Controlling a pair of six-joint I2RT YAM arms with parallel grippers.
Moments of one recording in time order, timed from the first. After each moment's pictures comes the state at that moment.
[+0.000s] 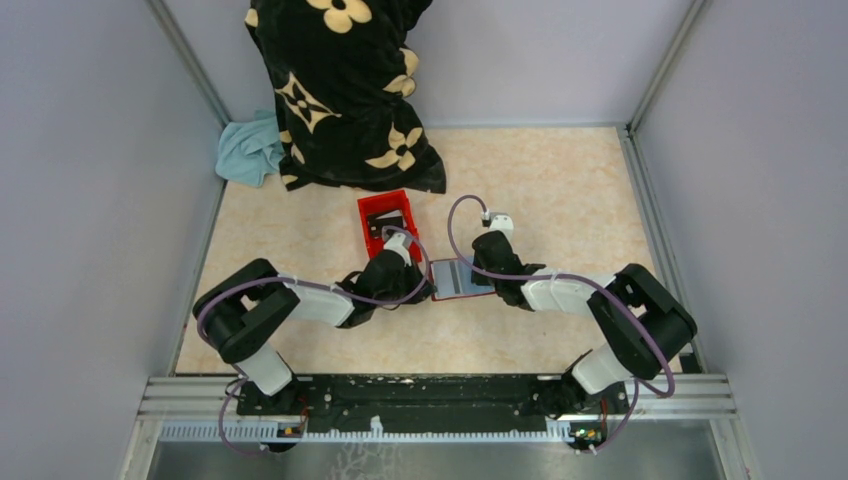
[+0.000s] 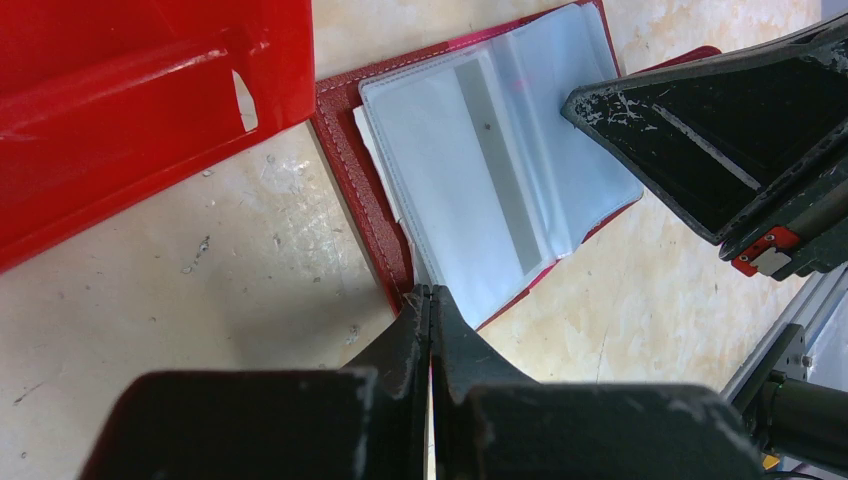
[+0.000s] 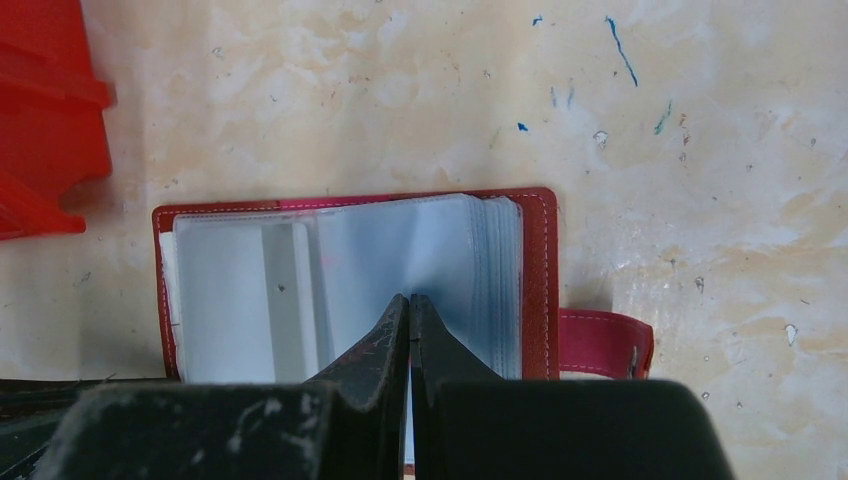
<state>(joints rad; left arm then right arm) -0.86 1.66 0.54 0.56 -0.02 -0.79 0.68 1.48 0.58 0.15 0.29 0.55</state>
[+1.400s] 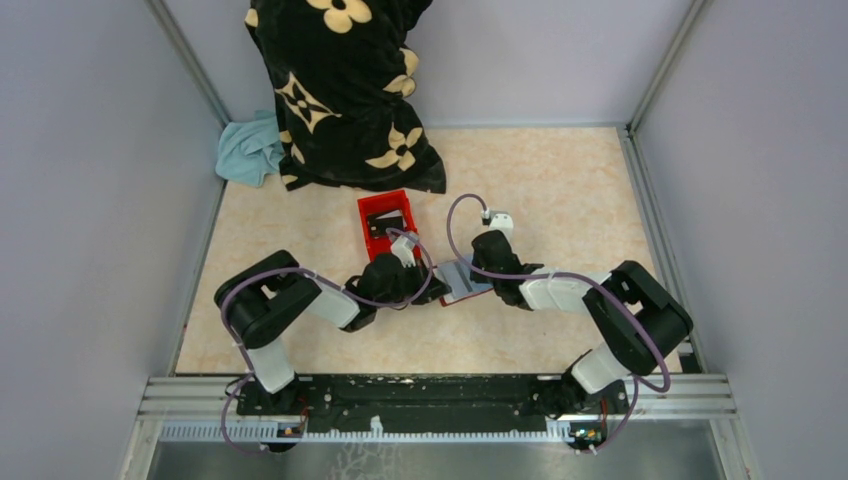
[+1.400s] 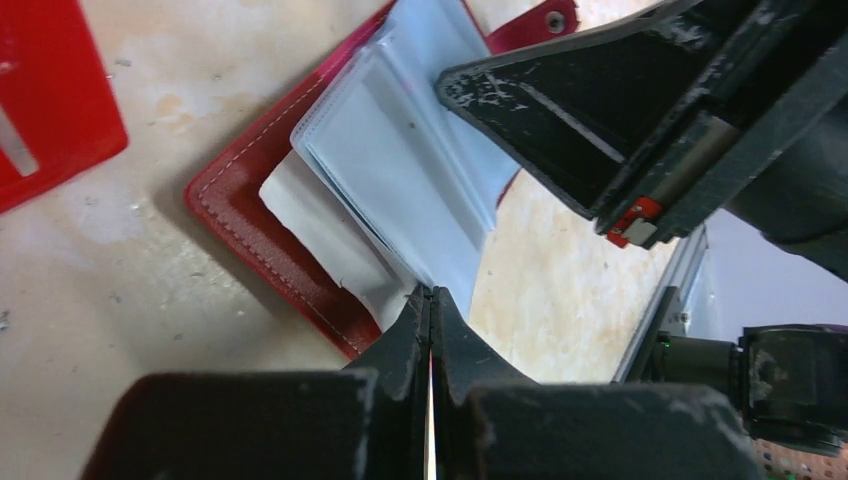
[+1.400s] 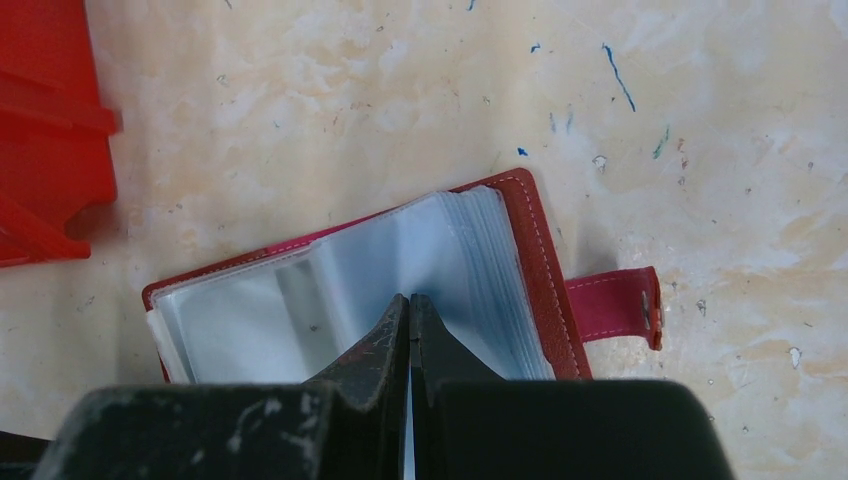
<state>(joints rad) -0.85 1.77 0.51 0.87 0.13 -0.88 0.68 1.51 0.58 0.20 0.30 0.55</state>
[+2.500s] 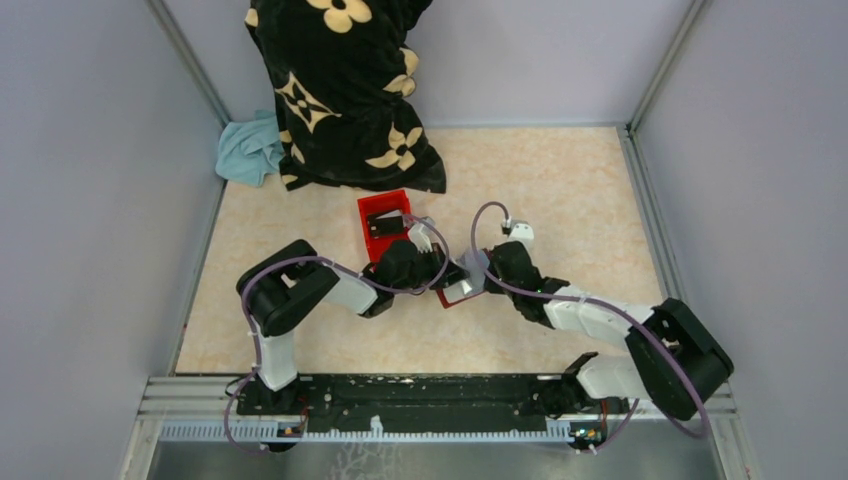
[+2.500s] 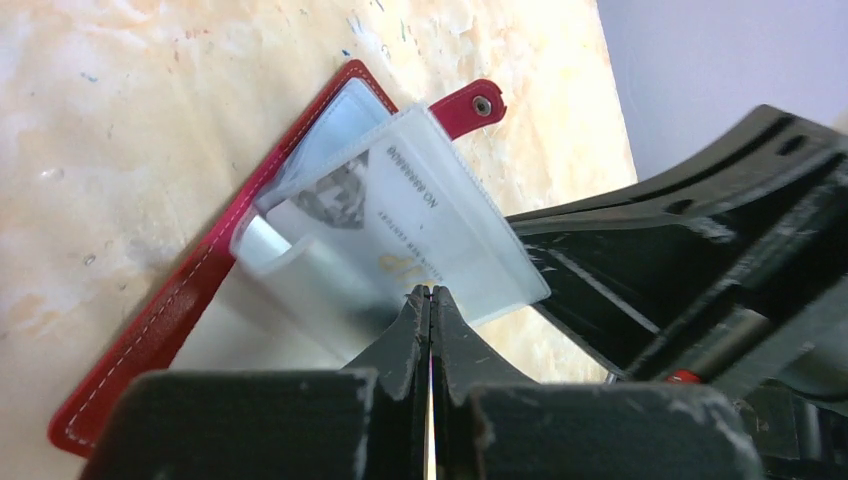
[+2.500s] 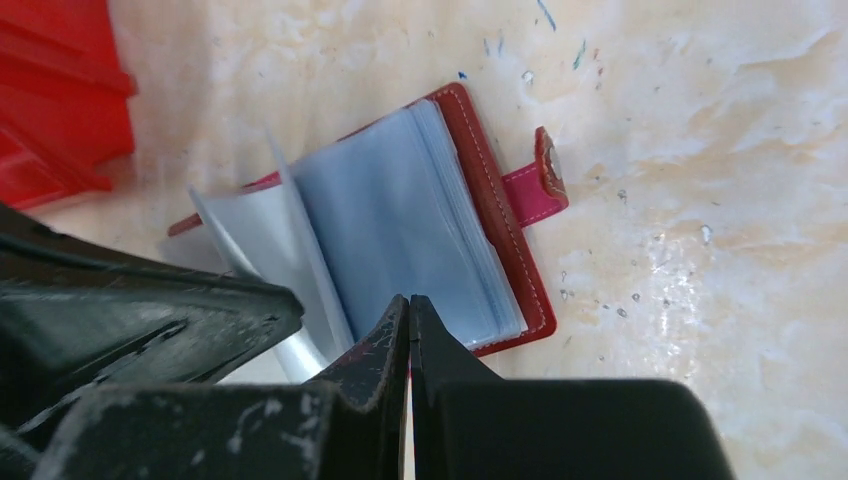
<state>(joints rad) -0.86 1.90 0.68 0.91 0.16 -0.88 0.66 1.28 0.46 0.11 0.28 0.61</state>
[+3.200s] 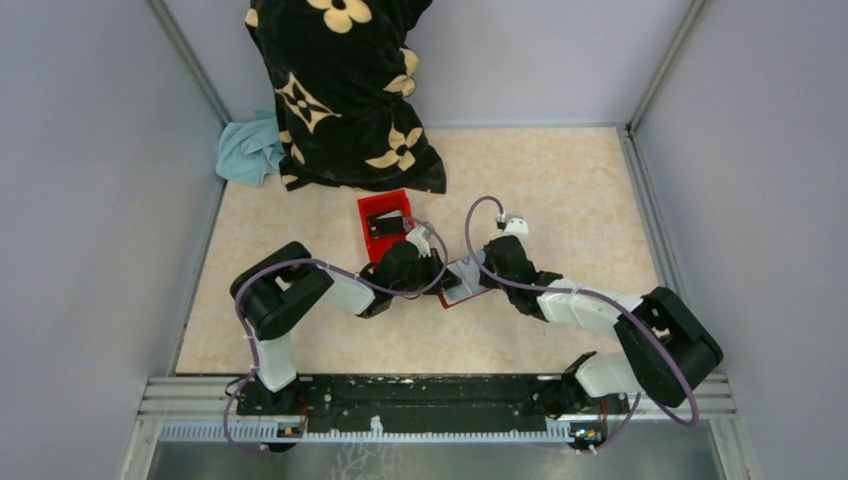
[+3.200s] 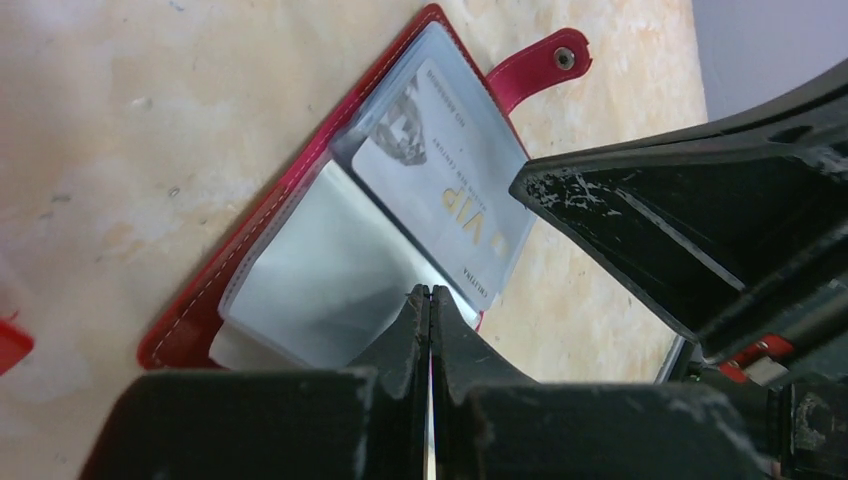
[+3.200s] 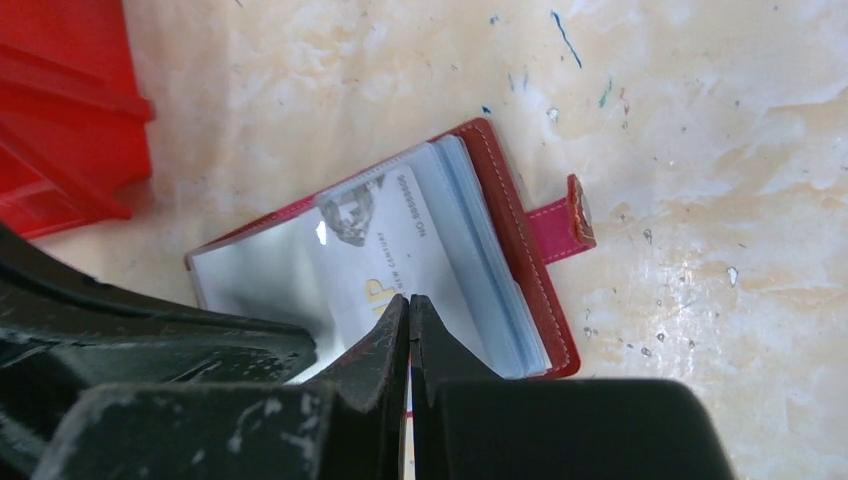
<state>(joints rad) -0.86 1.87 0.69 0.77 0.14 -0.82 0.66 1.30 0.50 0.13 0.29 0.60</state>
